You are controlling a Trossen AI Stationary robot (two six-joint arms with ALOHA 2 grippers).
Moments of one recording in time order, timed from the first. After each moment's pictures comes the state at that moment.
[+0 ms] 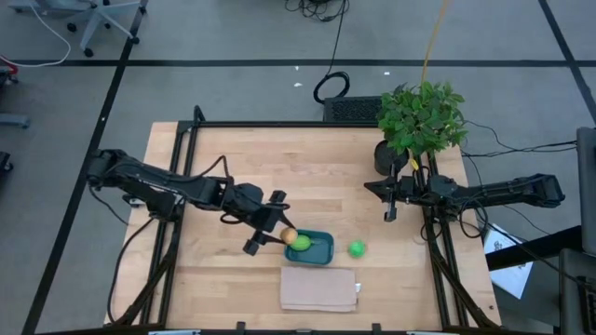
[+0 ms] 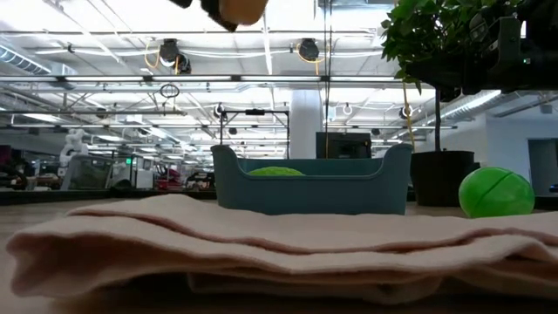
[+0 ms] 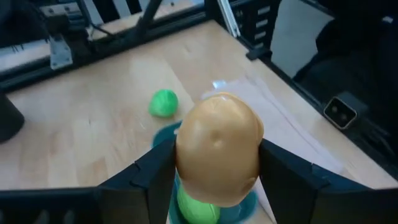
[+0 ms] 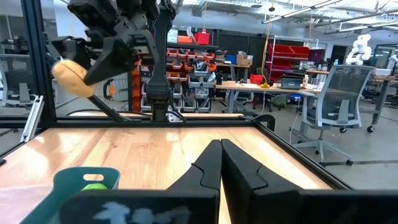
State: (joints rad) left arm -0.18 1.40 1.02 -0.15 0.21 0.23; right arm -0.01 0.52 0.02 0.62 0.16 -0.07
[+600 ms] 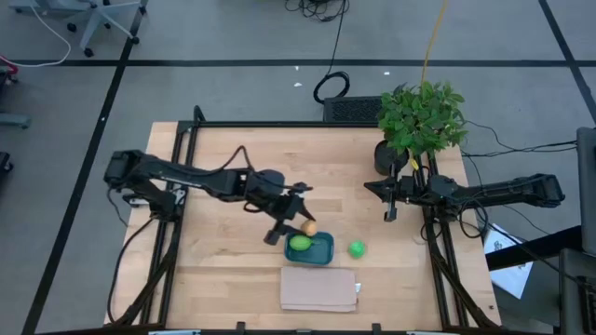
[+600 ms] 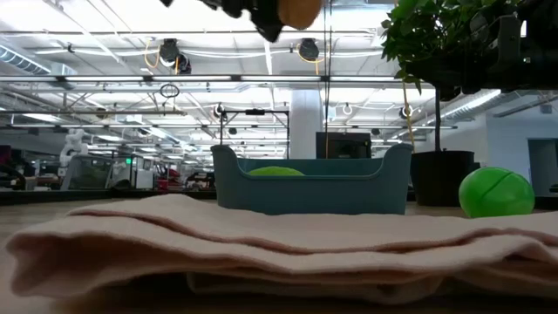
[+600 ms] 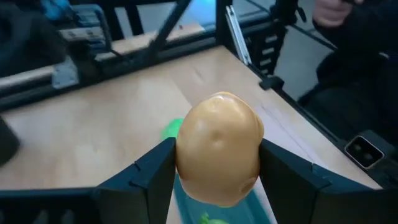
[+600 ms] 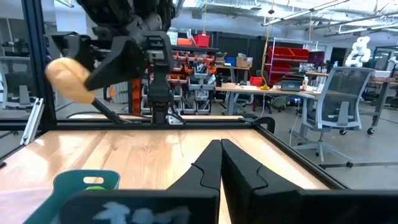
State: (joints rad) left arm -0.07 1.58 1.17 -0.07 0.36 0.22; right arm -0.01 0.53 0.02 0.63 0.16 -0.07
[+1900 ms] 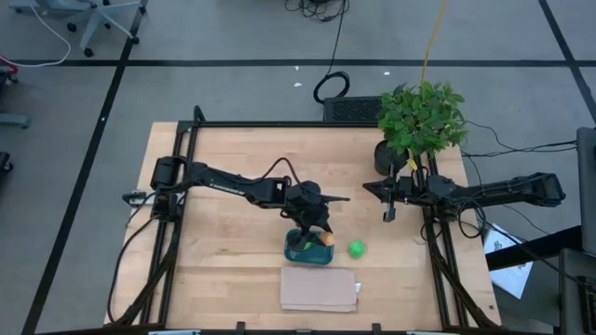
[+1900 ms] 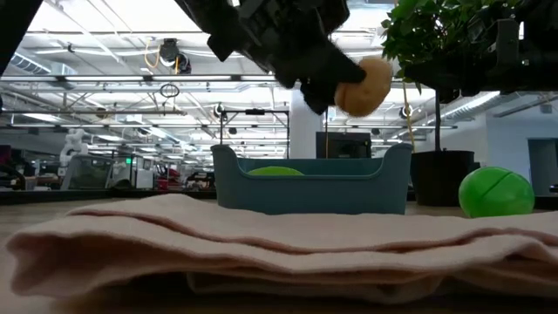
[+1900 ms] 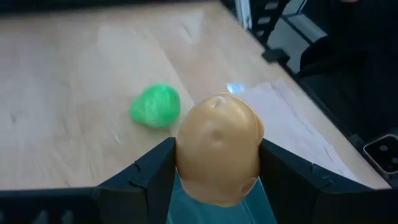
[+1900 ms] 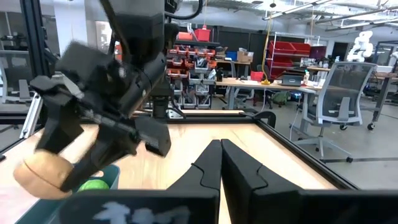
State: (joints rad) left arm -0.04 1.96 1.36 -0.06 0.50 0.13; right arm -0.01 0.56 0.02 0.64 0.16 -0.06
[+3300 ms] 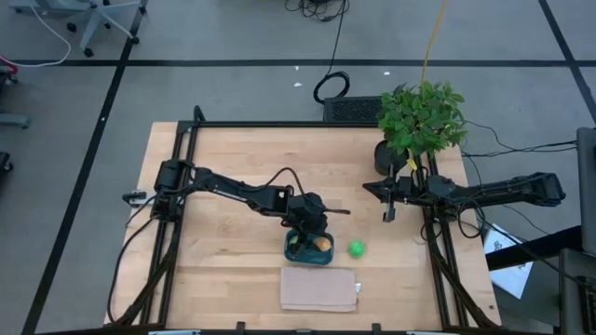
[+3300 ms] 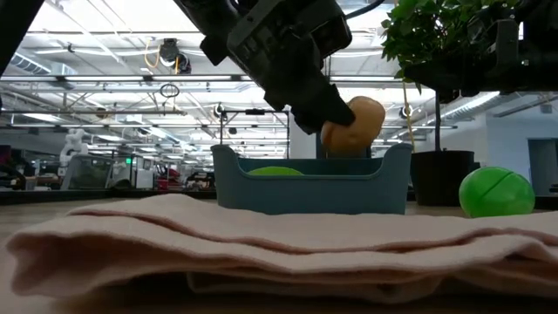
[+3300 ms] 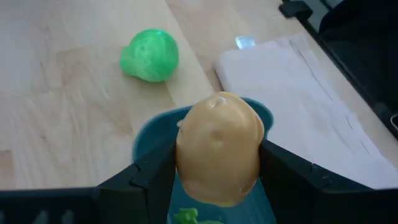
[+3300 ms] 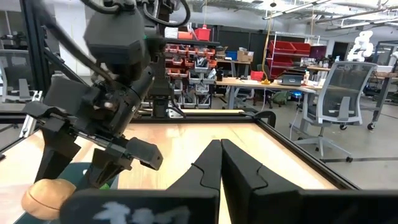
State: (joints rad) left arm -0.09 2.00 1.36 -0.14 0.41 0.13; right arm -0.01 0.56 0.02 0.65 0.16 -0.07
